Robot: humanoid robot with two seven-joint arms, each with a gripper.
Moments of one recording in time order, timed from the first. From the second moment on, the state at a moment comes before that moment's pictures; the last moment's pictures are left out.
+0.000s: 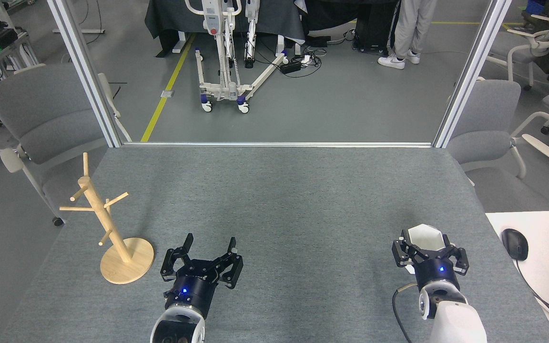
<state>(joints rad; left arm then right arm) -0.12 -0.13 -0.08 -1.45 -1.58 -0.04 0.00 -0.43 -0.04 -0.20 -0.83 1.59 -0.02 -0.09</state>
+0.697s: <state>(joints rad) -0.12 -0.13 -0.08 -1.44 -1.58 -0.03 0.00 -0.46 -0.04 -0.20 -0.78 1.62 -0.02 -0.10</state>
